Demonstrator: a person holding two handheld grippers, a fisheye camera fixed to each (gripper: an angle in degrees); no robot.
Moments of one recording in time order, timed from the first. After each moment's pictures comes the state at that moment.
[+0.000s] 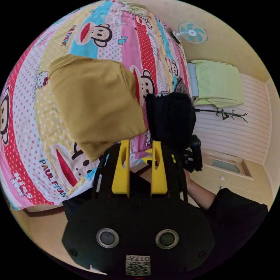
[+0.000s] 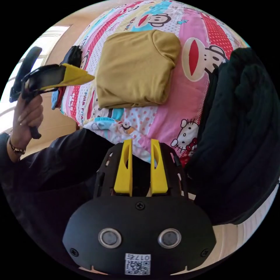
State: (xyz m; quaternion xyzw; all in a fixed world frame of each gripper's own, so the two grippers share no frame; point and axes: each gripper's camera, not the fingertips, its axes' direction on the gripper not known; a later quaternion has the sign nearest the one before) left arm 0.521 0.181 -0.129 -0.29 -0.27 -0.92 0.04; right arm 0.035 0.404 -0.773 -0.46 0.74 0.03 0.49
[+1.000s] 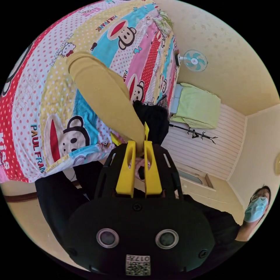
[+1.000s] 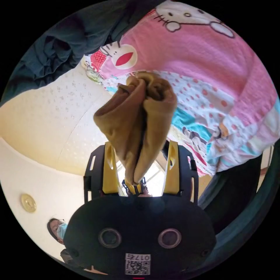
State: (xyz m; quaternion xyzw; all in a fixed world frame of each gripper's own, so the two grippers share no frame) left arm 0.598 0.134 -0.053 -0.11 -0.28 -0.95 0.02; right arm -0.017 0.419 -0.869 0.14 0.27 0.32 0.90
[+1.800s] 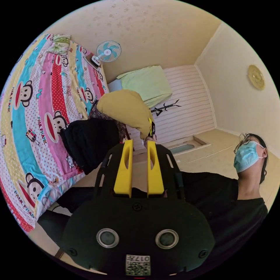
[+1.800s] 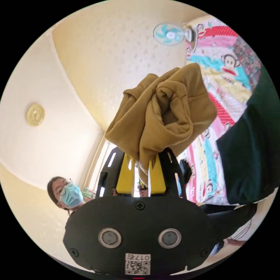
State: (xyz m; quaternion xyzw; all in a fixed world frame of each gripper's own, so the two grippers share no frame) left arm 0.425 0.038 0.163 -0.09 -0.25 -0.91 0.32; right arm -0.411 0.352 -0.864 -0.02 0.29 -0.02 0.96
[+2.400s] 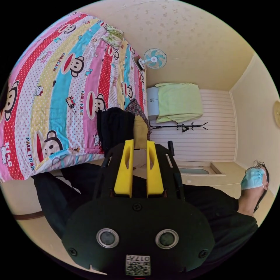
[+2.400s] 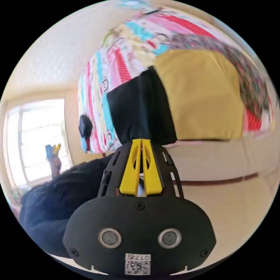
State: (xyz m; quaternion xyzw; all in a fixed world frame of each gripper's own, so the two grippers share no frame) left arm 0.441 -0.007 0.192 -0.13 -0.34 -0.92 0.15; right arm -0.355 0.490 -0.820 -0.29 0.75 0.01 0.60
